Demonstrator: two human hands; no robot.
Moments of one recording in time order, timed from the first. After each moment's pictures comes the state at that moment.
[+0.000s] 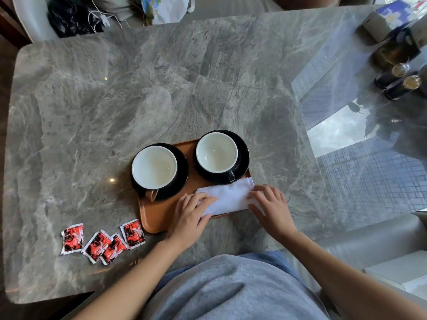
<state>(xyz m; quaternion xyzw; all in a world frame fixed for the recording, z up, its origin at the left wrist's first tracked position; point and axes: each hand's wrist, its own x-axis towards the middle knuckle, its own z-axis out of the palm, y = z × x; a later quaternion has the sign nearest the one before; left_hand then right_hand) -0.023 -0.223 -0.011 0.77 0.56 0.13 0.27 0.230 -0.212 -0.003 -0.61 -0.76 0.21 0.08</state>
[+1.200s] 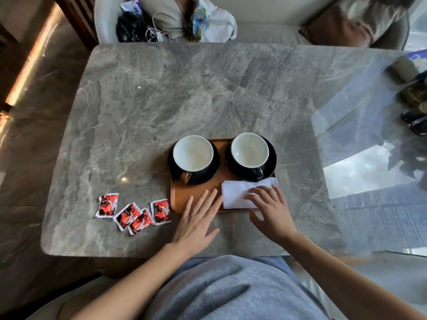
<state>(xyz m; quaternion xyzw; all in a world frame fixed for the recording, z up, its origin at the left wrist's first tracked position) -0.061 -0.284 -0.007 0.79 0.58 0.03 0.19 0.172 -0.220 0.014 -0.50 -0.85 0.14 0.07</state>
